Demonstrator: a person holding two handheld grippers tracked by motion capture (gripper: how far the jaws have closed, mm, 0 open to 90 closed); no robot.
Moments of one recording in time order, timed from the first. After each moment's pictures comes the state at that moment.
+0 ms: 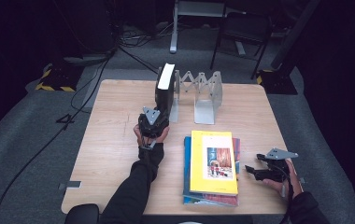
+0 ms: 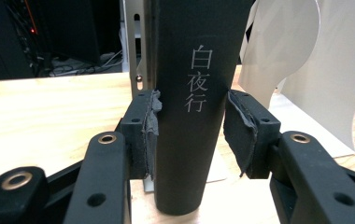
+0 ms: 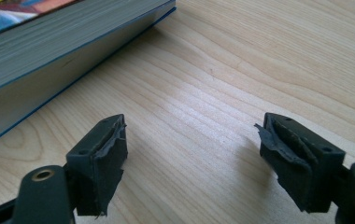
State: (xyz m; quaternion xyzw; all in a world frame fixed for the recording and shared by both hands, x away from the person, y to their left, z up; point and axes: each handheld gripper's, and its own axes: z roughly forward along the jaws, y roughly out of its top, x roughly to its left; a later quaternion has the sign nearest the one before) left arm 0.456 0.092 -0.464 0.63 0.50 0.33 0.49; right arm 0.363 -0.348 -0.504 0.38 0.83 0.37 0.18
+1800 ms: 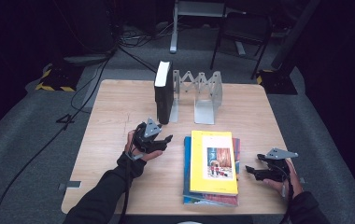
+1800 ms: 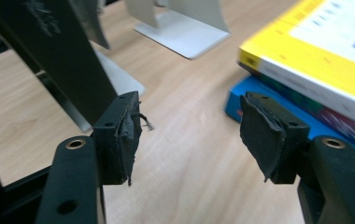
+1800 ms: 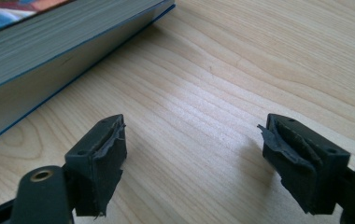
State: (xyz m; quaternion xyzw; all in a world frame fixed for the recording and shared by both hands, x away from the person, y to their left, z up) left arm 0.403 0.122 -0.452 0.83 0.30 0.20 0.43; right arm 0.362 -0.349 -0.503 0.39 0.83 0.36 0.17
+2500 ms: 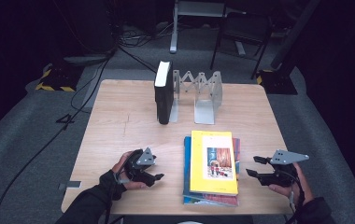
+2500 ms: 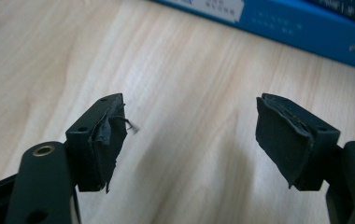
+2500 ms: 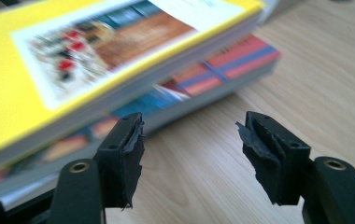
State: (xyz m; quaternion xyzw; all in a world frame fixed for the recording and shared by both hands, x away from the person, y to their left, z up) left arm 0.346 0.143 -0.488 0.91 0.21 0.10 0.36; right arm 0.327 -0.329 -0.440 0.30 0.85 0.40 0.15
